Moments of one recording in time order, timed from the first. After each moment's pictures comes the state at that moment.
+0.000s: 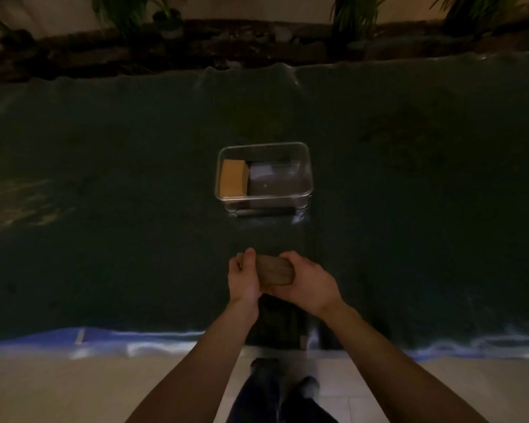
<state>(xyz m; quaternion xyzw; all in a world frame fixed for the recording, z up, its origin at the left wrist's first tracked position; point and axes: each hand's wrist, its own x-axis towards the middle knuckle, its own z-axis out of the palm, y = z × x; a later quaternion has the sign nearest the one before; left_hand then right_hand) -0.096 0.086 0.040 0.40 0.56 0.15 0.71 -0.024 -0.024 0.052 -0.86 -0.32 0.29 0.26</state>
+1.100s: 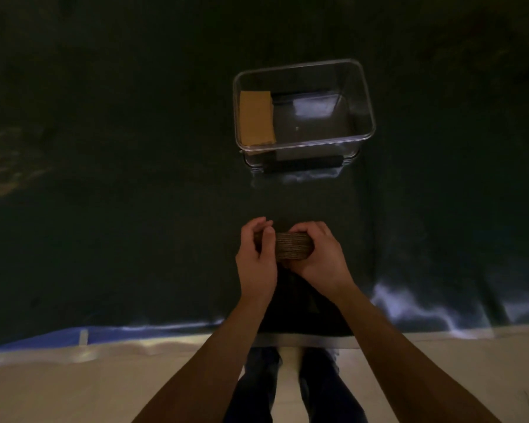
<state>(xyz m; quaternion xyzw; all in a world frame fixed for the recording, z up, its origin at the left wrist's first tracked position) -0.139 0.157 -0.060 0.65 0.43 0.20 0.60 -0.060 0.054 -0.041 -0.86 -0.23 0.24 0.39</state>
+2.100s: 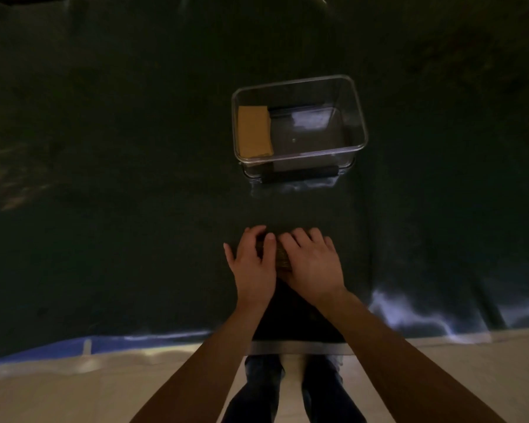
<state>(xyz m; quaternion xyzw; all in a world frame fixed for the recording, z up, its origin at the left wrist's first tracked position) -0.140 0.167 -0.061 0.76 0.41 0.13 0.49 -0.066 0.069 -0.038 -0.91 -0.40 0.10 0.10</state>
